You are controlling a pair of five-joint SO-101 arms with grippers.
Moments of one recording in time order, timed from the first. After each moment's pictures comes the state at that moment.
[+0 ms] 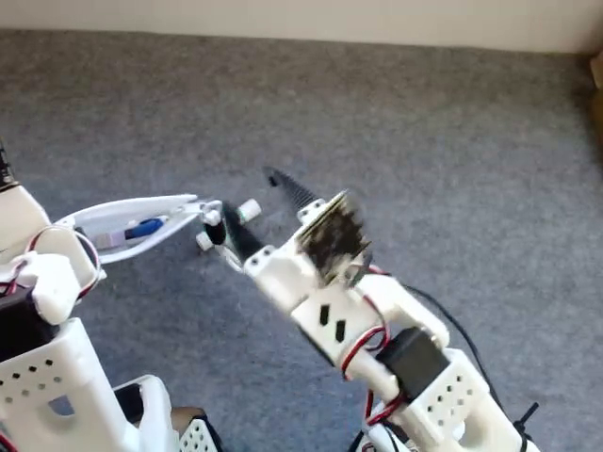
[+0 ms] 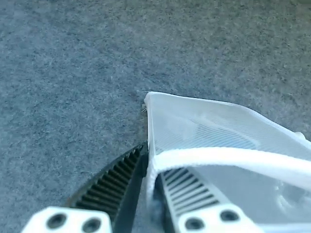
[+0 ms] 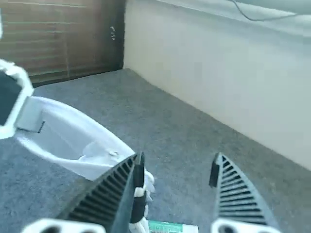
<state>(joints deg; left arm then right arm) -30.3 -53.8 25.6 86.0 10.3 -45.1 -63.1 46.8 31.2 5.3</state>
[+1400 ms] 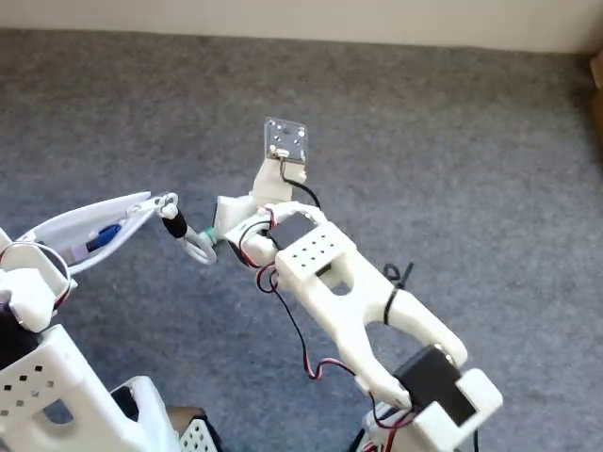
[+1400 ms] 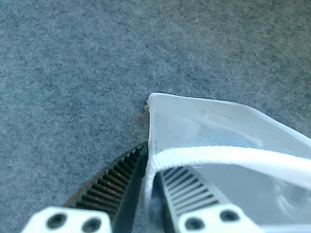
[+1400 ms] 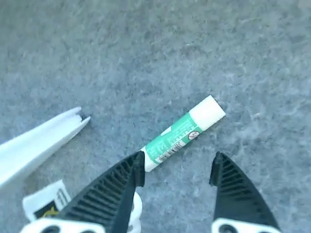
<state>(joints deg) -41.0 -54.7 28.6 84.7 10.3 -43.0 -3.0 24.2 34.0 -40.2</state>
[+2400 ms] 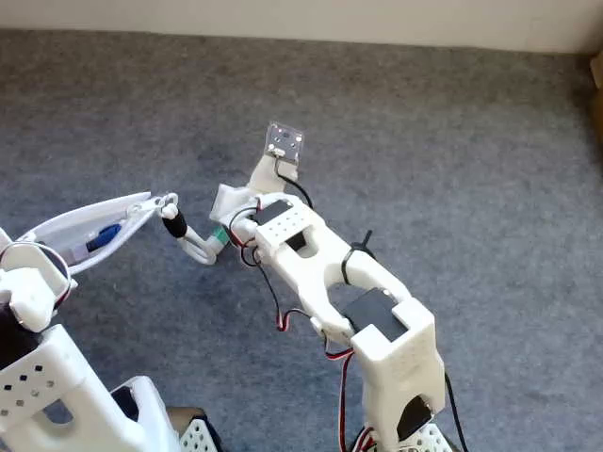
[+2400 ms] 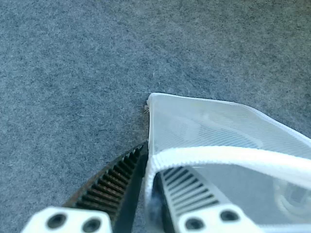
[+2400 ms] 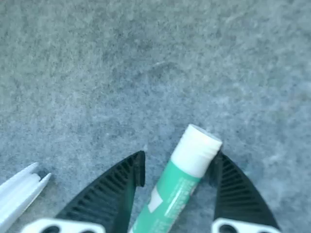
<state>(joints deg) -41.0 -54.7 28.6 84.7 10.3 -40.3 24.1 9.1 24.6 -44.8</state>
